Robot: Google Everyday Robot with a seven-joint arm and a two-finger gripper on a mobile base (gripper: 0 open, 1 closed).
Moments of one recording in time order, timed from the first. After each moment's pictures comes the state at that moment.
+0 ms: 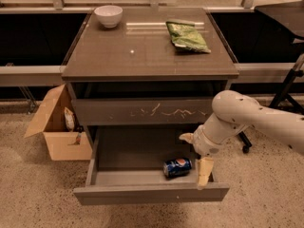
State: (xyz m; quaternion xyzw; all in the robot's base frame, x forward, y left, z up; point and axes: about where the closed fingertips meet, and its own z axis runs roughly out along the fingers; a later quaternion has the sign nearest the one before) arm 0.495 -0.140 0.596 -0.73 0.65 0.18 0.12
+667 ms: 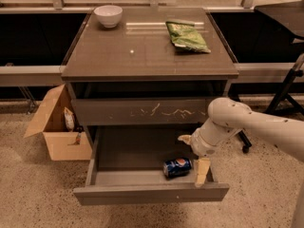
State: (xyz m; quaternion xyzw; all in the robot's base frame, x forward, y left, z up) arm 0.525 -0.146 0.545 -0.75 0.63 0.16 0.13
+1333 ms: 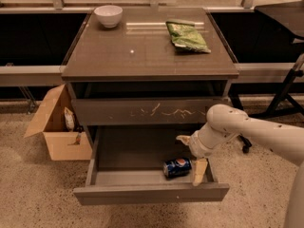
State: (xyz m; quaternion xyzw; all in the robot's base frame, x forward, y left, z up) arm 0.546 -0.144 0.515 -0.76 0.61 0.14 0.16
